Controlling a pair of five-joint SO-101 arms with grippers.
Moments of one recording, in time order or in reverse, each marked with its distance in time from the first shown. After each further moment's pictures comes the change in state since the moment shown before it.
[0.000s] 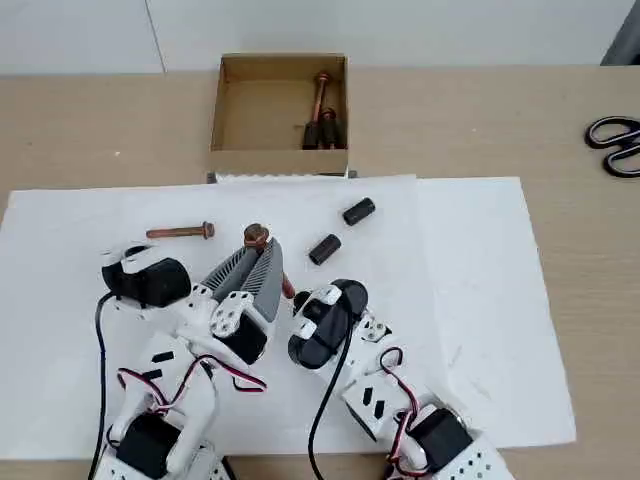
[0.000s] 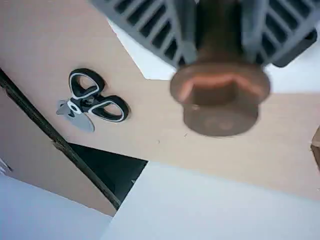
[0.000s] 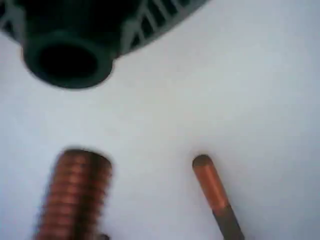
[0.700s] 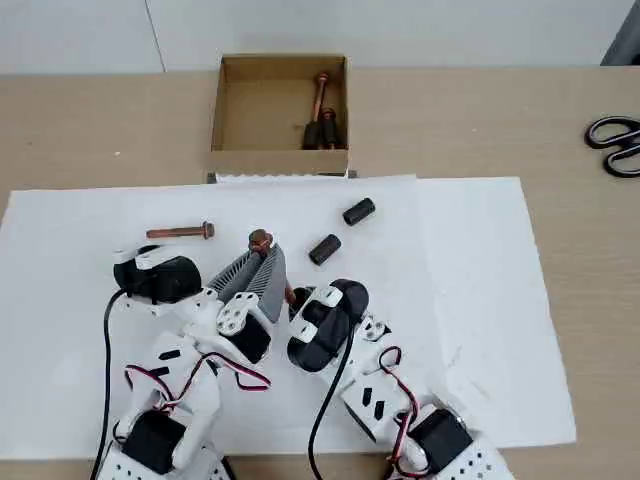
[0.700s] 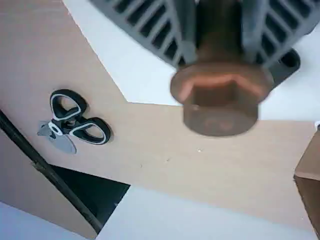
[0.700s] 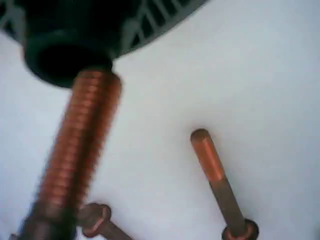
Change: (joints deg) left arm 0.0 0.0 3.3 -0.1 0.0; right arm -0.7 0.0 -0.7 -2.5 0.0
